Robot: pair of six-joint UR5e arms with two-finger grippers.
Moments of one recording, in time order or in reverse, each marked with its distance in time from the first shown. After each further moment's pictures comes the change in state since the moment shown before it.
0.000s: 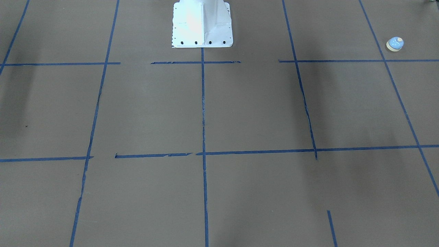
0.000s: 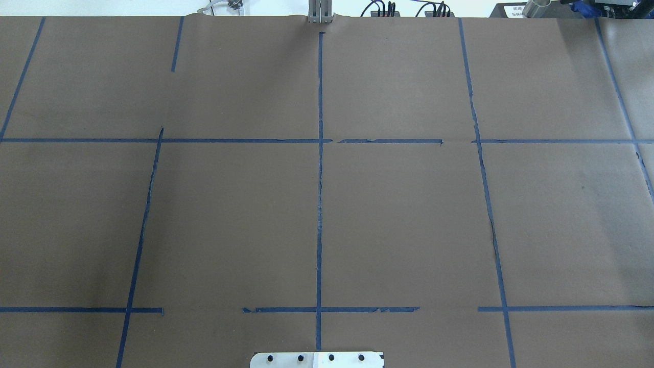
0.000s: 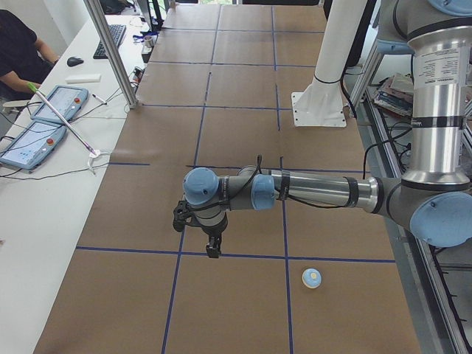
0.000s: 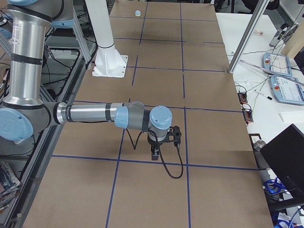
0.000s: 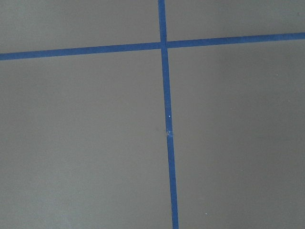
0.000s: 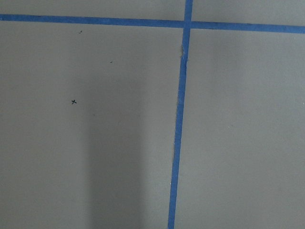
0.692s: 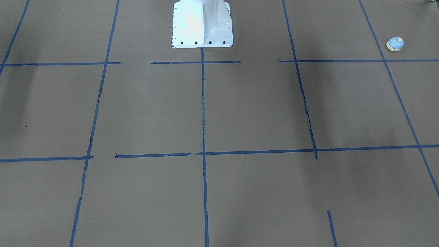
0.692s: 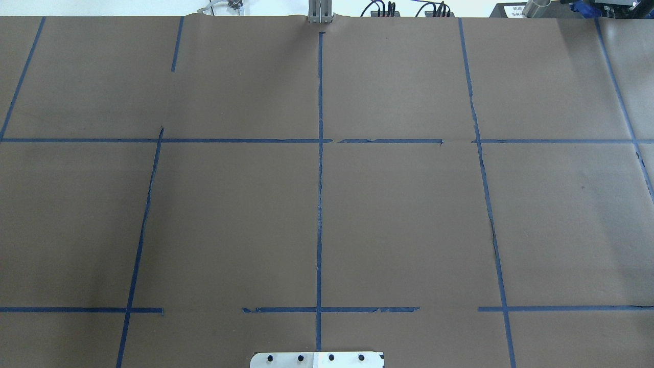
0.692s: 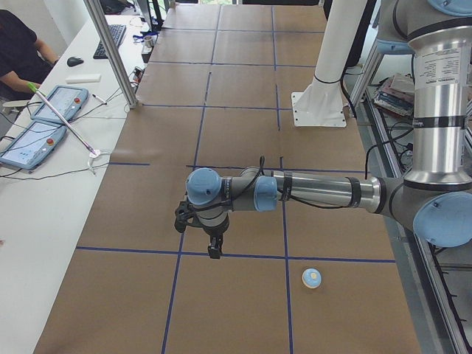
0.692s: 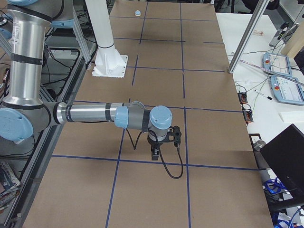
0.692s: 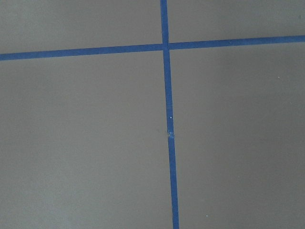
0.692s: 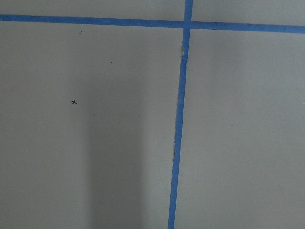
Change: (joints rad) left arm 0.004 0.017 -0.007 -0.029 0.010 -0.030; right arm 0.000 0.000 0.000 0.000 0.000 0.002
